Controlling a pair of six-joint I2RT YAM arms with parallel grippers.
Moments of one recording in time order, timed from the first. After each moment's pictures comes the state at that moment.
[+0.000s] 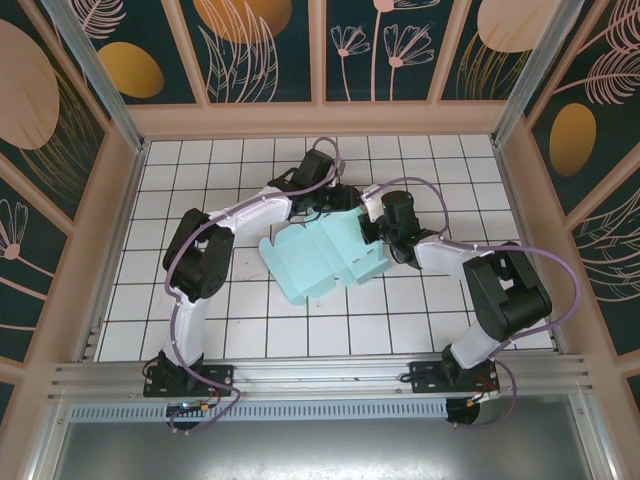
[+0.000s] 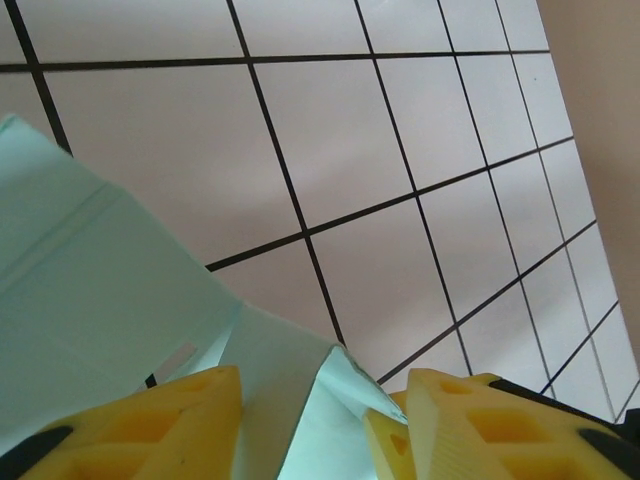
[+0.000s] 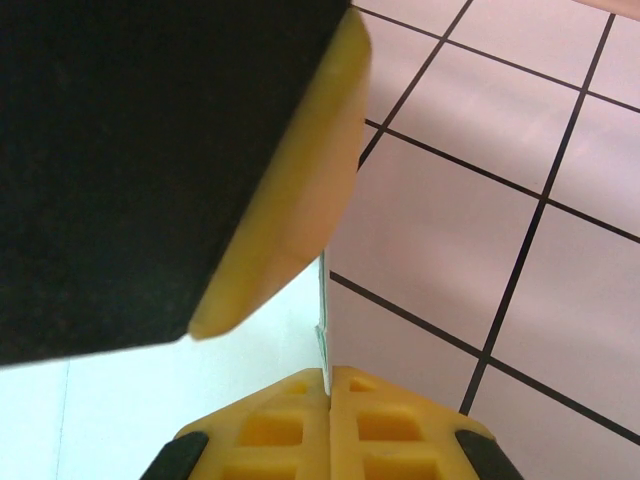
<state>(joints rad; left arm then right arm) -0.64 2.10 1.62 -0.26 0.33 -0.64 0.46 1.60 0.77 0.25 -0.08 -0.11</state>
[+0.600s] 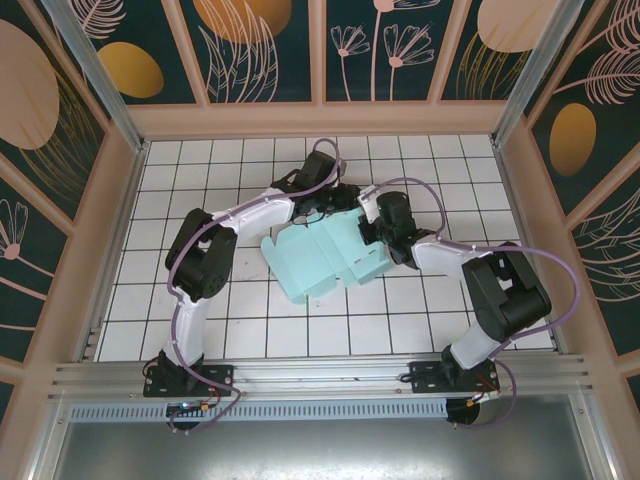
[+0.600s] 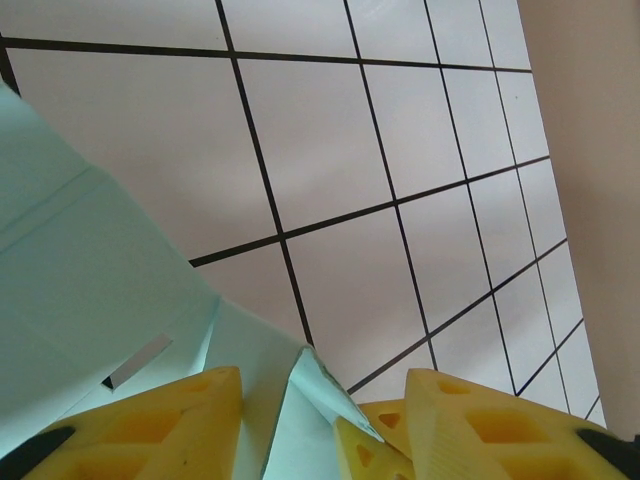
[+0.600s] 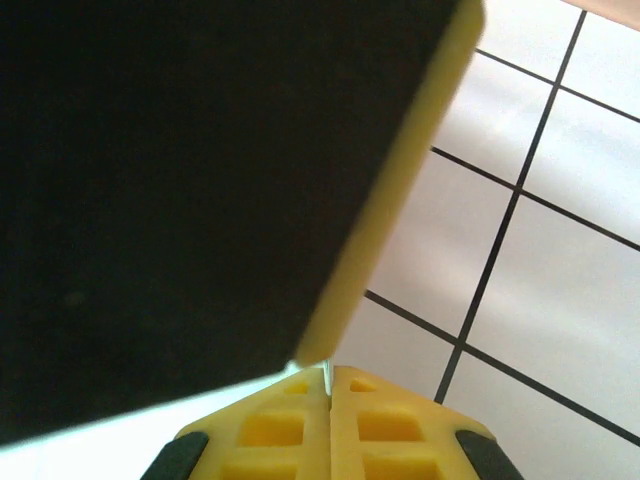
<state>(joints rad) -0.65 2.11 1.62 -0.22 0.33 -0.72 0.50 1.60 0.78 0.20 0.03 -0.14</state>
